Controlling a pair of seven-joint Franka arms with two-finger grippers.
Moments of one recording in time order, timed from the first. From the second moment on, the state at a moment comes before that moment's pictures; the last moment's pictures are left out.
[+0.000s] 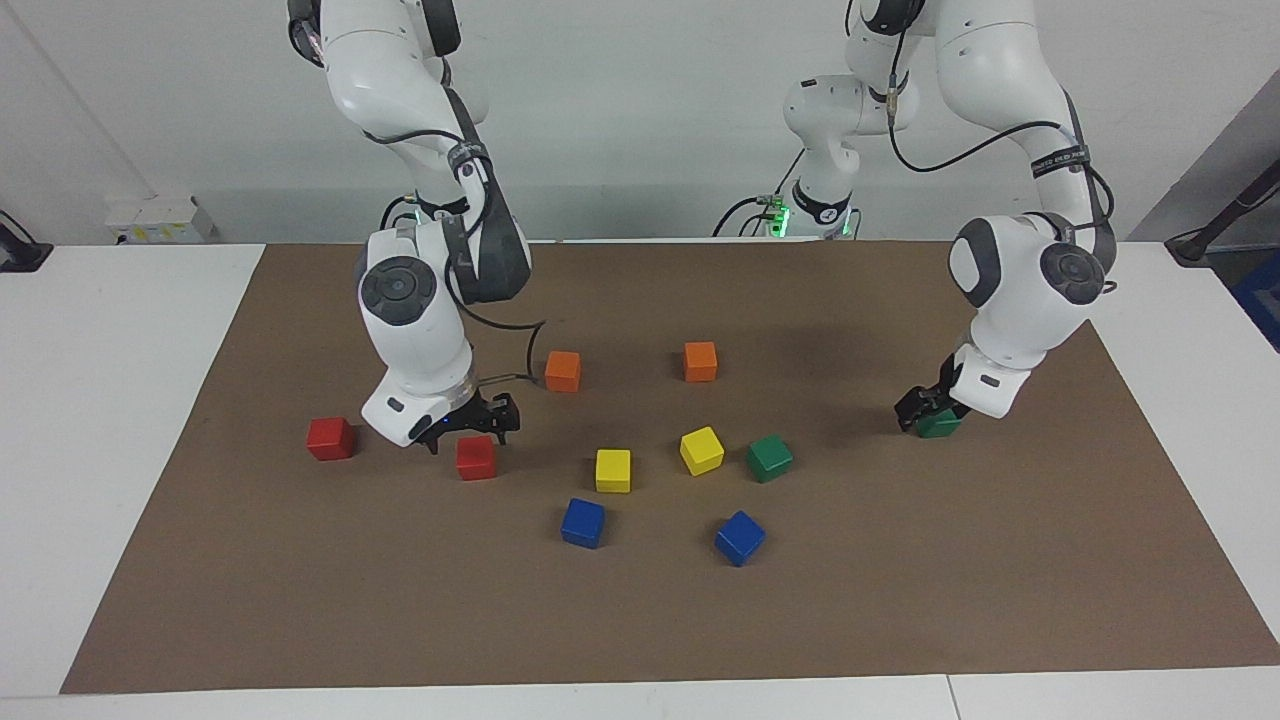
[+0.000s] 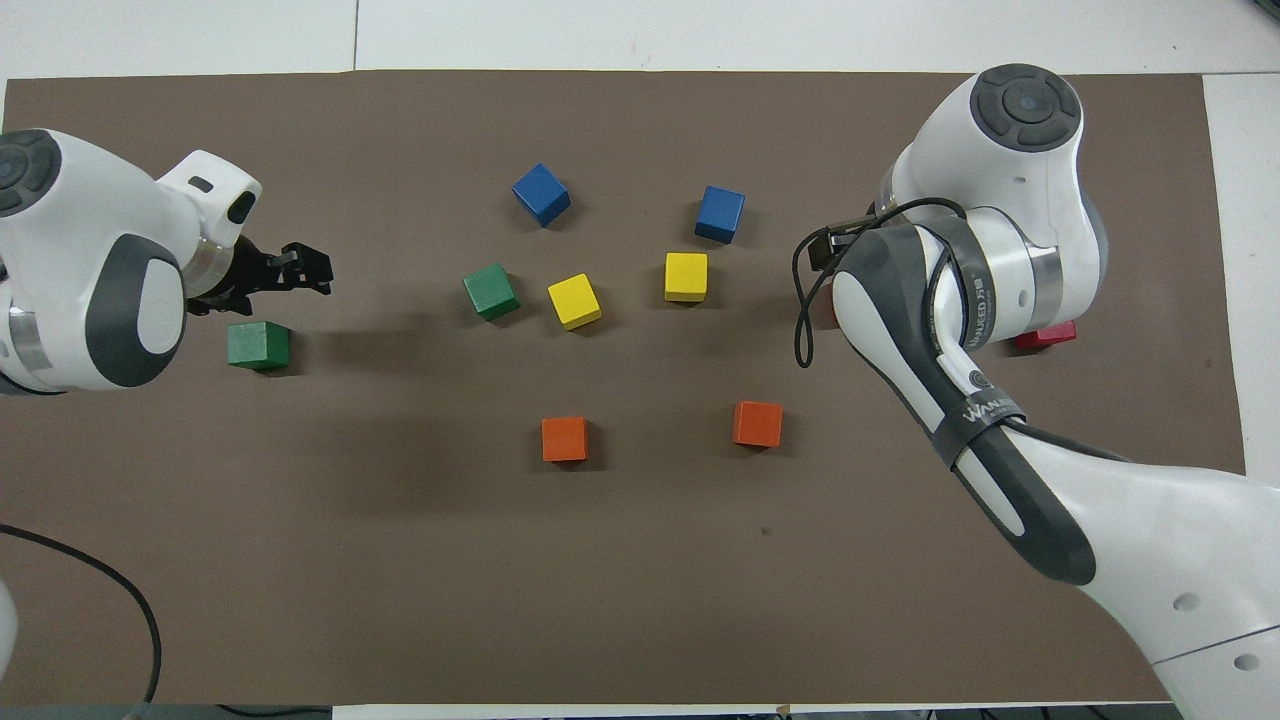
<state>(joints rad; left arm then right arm) -0.08 0.27 -0.02 -1.83 -0.04 2.10 -0.29 0.23 0.43 -0.01 -1.61 -0.01 2.01 0.10</state>
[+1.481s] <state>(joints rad) -0.39 0.50 -0.02 -1.68 -0.02 2.17 -0.69 0.21 0.43 -0.01 -1.82 0.04 2.22 0.14</state>
